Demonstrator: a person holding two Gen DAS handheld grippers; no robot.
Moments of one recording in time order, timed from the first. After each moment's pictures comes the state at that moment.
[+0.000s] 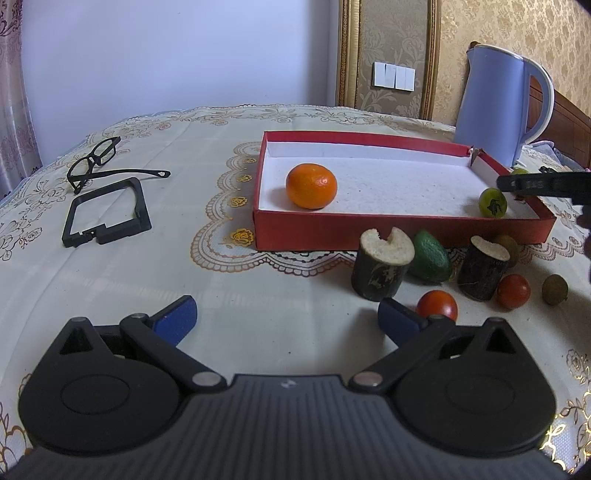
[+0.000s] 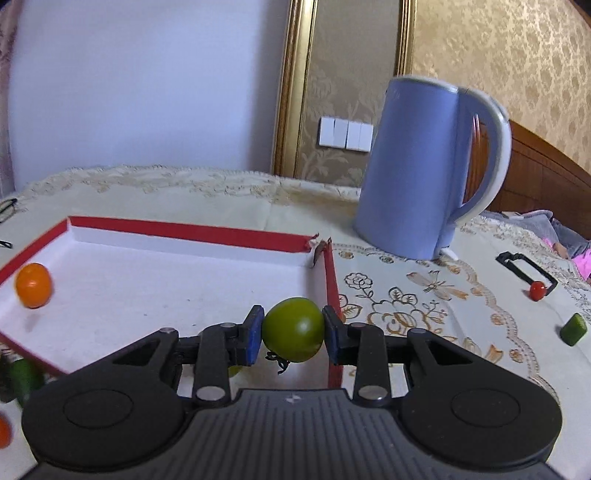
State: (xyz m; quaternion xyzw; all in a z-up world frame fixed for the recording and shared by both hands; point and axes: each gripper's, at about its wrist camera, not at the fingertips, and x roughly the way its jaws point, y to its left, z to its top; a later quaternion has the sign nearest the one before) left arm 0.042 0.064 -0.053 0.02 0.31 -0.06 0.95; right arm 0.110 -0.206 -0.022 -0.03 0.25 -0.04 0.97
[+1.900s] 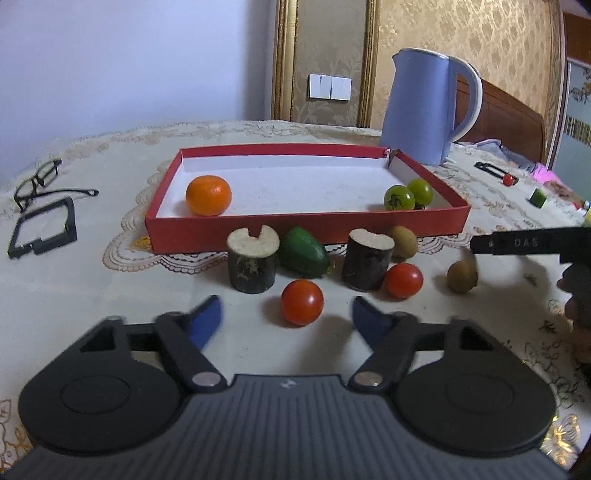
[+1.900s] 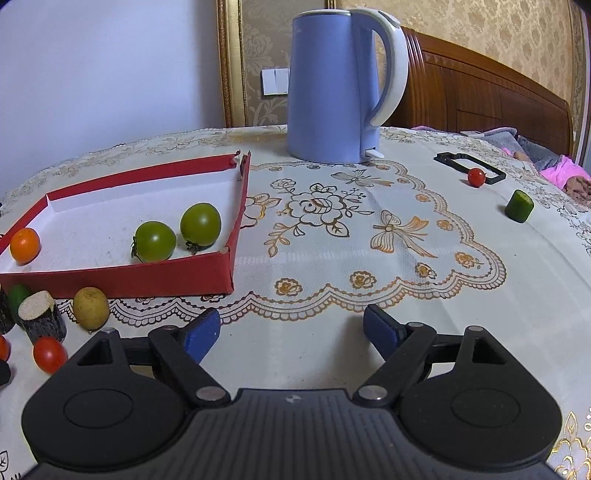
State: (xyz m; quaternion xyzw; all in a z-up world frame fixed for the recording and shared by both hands) left arm 0.007 0.012 -0.050 0.03 0.28 -0.14 0.95; right arm 0.032 -0.262 -0.046 0.06 0.31 -0.09 0.94
